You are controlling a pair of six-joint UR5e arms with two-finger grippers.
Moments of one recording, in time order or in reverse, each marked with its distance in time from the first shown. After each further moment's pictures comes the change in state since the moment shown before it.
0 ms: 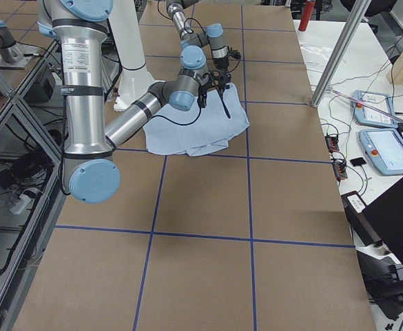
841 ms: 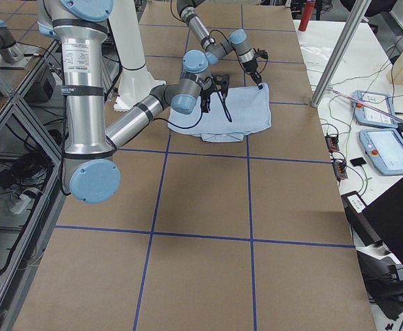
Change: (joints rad) left arm -0.087 -0.188 0.437 -0.378 0.111 0.134; right arm -0.001 -0.003 -0.028 0.001 -0.028 0.005
